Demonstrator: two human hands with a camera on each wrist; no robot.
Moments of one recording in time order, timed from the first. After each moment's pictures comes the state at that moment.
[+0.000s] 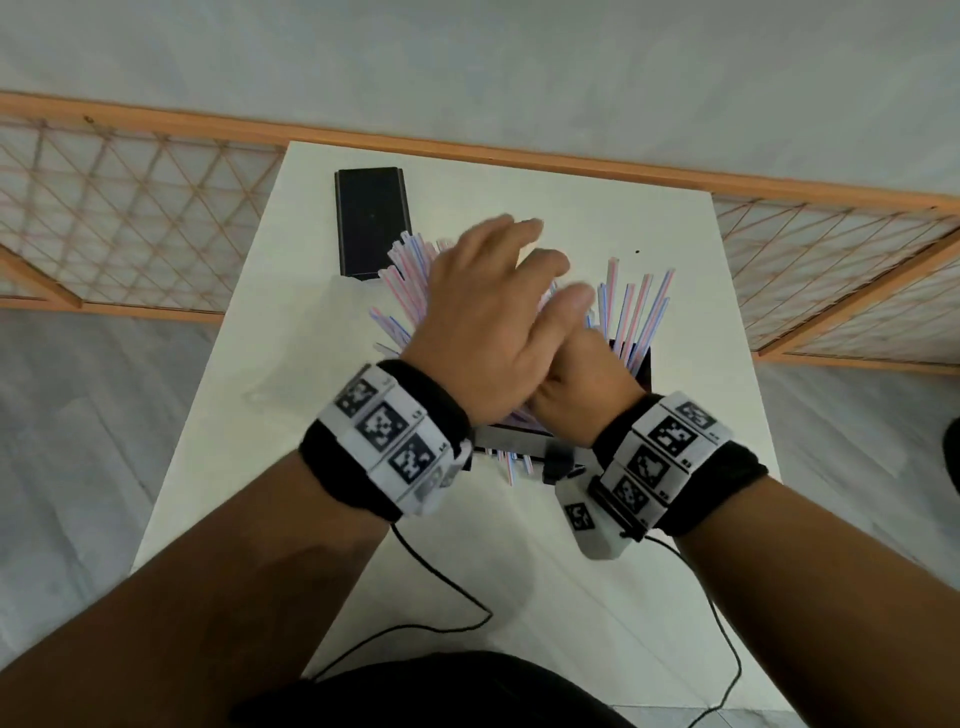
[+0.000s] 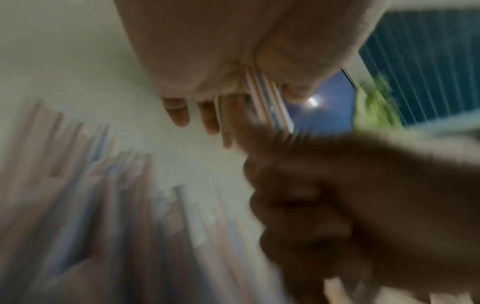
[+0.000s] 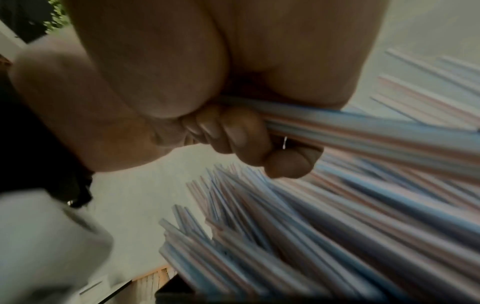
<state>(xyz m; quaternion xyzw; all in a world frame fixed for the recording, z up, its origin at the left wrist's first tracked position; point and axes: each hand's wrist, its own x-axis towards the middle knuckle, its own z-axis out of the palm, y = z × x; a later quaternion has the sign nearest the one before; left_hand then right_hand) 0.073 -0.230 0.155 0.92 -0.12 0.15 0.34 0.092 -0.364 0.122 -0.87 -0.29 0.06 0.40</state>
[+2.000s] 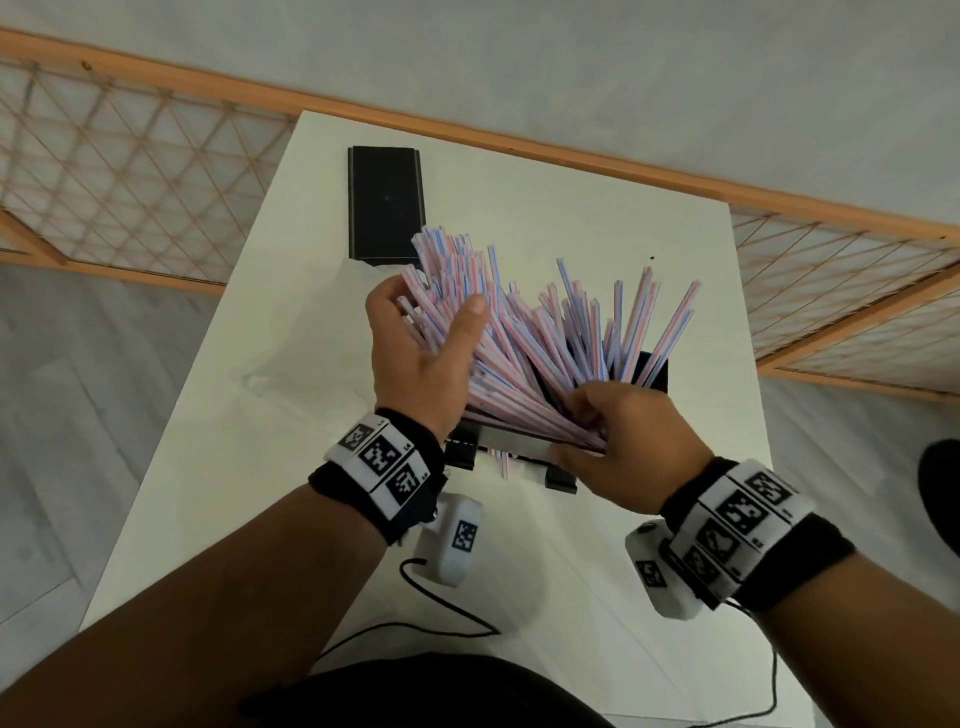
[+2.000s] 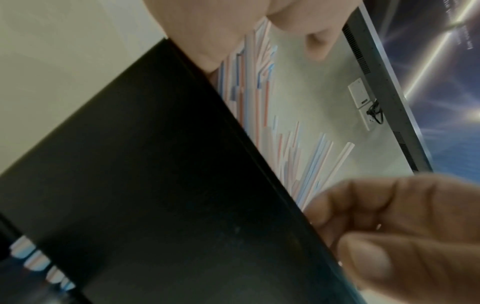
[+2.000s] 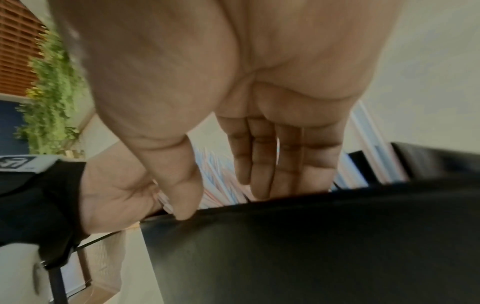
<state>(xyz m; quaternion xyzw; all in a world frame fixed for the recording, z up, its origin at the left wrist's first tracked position) 0.060 -0.208 0.080 0.65 0.23 0.20 0.70 0.076 -0.409 0.112 -0.94 -0.22 0.18 0.17</state>
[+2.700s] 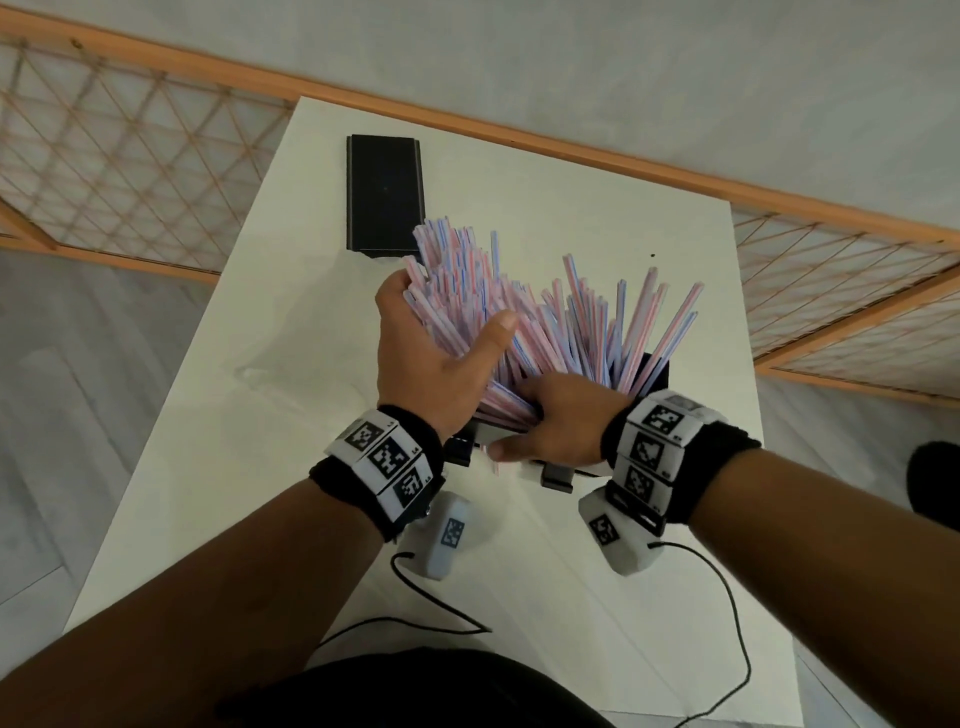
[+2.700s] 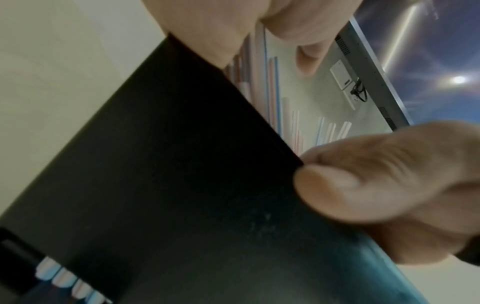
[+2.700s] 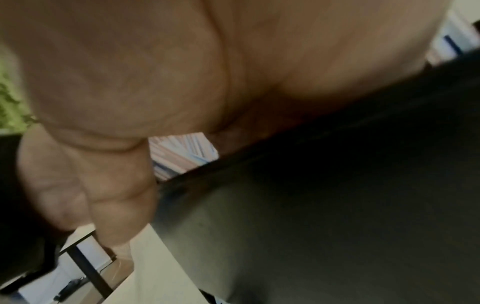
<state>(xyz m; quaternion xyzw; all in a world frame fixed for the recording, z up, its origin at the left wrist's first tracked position) 0.061 -0.209 0.074 0.73 0.23 0.15 0.63 0.109 -0.354 0.105 -0.89 -0.20 0.41 0.07</state>
